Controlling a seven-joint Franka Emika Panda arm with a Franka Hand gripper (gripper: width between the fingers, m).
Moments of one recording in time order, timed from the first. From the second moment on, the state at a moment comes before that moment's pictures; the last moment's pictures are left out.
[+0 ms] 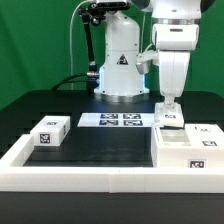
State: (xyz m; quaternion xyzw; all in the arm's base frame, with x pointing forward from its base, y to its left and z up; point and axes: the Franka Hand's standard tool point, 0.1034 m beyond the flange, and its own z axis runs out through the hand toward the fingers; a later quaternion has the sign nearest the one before) arm 0.461 0.069 0.075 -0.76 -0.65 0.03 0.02
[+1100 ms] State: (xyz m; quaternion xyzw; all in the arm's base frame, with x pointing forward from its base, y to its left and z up) arm 0.462 0.073 0.072 -0.77 -0.63 0.02 0.02
